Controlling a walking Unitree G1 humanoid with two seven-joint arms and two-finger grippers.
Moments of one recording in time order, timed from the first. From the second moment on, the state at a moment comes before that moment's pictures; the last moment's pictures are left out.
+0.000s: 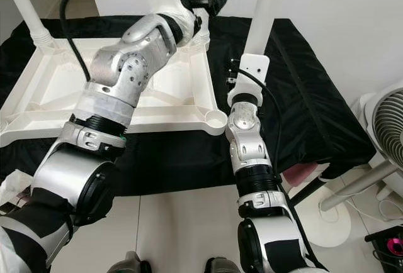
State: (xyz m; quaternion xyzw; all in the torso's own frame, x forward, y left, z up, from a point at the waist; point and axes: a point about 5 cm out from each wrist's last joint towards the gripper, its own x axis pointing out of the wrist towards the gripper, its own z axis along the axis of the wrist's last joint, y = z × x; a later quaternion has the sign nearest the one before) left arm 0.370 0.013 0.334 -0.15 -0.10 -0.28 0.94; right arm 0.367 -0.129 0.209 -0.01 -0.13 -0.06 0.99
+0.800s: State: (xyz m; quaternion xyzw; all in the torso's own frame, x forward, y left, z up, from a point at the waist) left arm 0.330 0.066 0.225 0.01 -0.09 -0.34 0.94; right arm 0.337 -0.132 0.186 -0.05 -0.16 0.13 0.98
